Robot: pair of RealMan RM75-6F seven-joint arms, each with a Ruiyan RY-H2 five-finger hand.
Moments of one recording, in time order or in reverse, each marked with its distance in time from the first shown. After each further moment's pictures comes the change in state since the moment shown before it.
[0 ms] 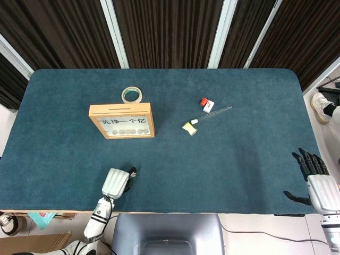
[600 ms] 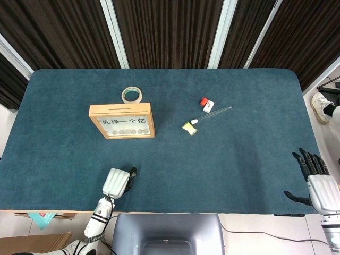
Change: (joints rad) left arm 0.002 0.003 -0.011 -0.005 -0.002 -0.024 0.021; right arm -0.002 0.000 0.001 0.001 -0.002 0.003 0.001
